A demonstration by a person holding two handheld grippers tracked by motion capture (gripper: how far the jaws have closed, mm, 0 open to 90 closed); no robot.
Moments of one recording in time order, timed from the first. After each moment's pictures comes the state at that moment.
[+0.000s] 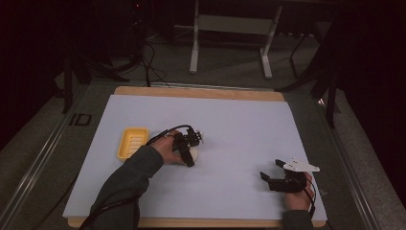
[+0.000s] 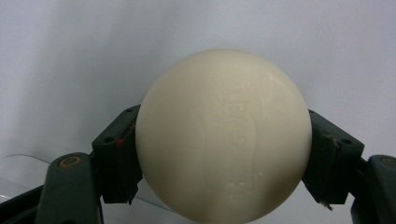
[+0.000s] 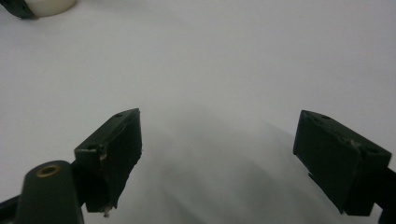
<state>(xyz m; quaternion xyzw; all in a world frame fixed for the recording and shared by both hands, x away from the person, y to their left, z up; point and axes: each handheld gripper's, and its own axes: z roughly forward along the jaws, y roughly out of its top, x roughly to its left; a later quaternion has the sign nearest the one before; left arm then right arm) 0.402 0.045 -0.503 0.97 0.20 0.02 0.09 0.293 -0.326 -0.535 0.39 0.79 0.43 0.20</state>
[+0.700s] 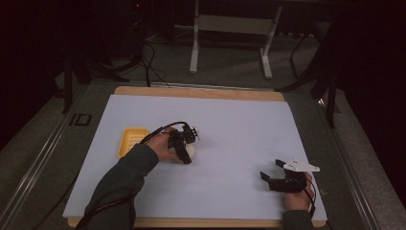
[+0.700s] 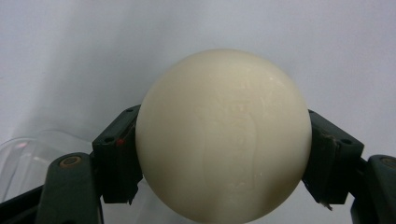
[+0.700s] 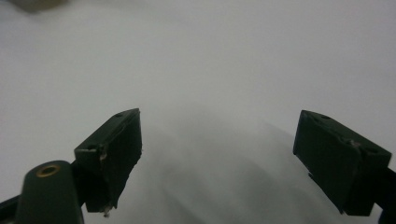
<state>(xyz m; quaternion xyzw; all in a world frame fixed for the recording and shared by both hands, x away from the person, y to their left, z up) 0.400 0.060 -0.486 0.97 0.21 0.02 0.11 0.293 -0.326 -0.535 0.39 0.79 0.43 0.20</state>
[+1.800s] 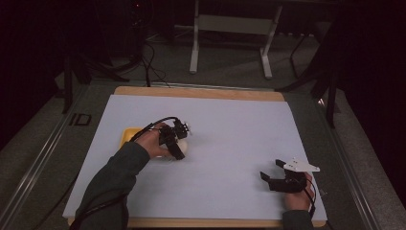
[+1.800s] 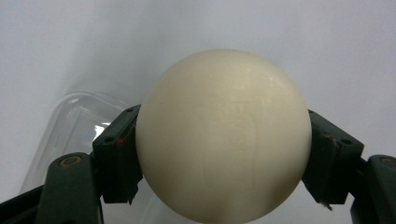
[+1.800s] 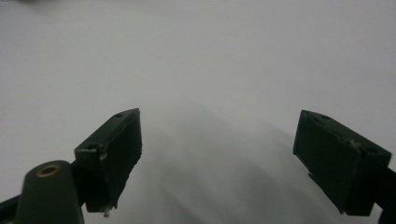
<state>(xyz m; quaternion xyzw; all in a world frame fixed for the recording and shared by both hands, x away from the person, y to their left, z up) 0.399 0.086 -0.468 0.97 0.23 0.05 0.12 0.293 -0.326 -0.535 0.38 0.79 0.43 0.20</state>
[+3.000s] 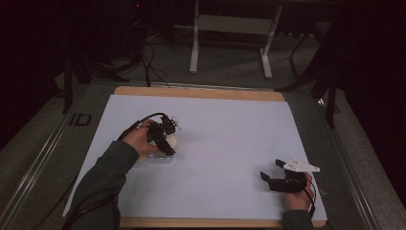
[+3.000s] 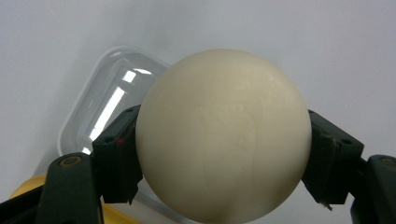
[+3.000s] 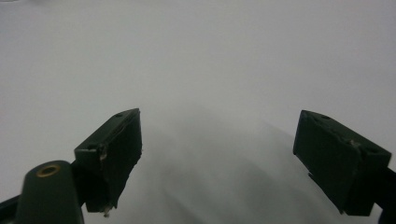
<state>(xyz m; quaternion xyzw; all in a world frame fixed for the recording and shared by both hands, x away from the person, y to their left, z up) 0.401 0.121 -0.458 0.95 0.27 0.05 0.13 0.292 -0.326 -0.535 0.38 0.79 0.43 0.20</state>
